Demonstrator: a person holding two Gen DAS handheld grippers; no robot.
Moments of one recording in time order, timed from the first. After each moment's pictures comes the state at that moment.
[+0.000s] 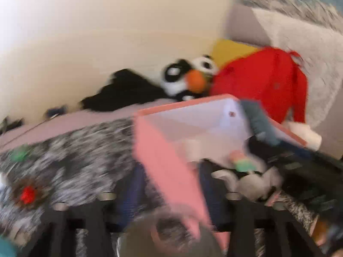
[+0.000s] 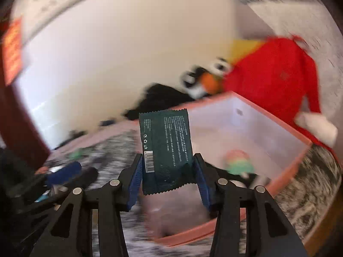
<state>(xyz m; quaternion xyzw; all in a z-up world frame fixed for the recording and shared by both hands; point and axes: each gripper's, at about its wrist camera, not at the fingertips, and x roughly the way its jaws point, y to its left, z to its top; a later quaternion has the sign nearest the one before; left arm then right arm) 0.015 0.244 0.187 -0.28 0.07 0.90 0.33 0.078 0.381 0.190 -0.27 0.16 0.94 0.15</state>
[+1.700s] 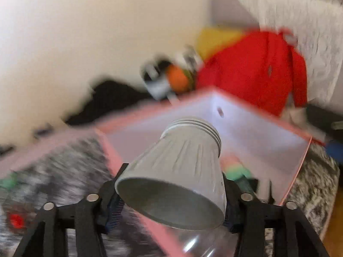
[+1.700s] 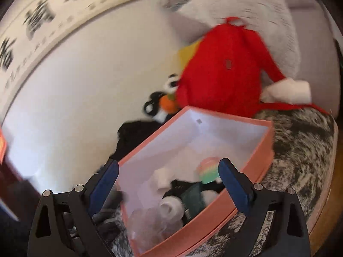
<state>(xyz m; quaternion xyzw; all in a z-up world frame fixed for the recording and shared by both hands) -0.004 0.333 0.156 -0.31 0.12 0.89 0.32 0.149 0.457 0.202 -0.14 0.33 0.90 0.23</state>
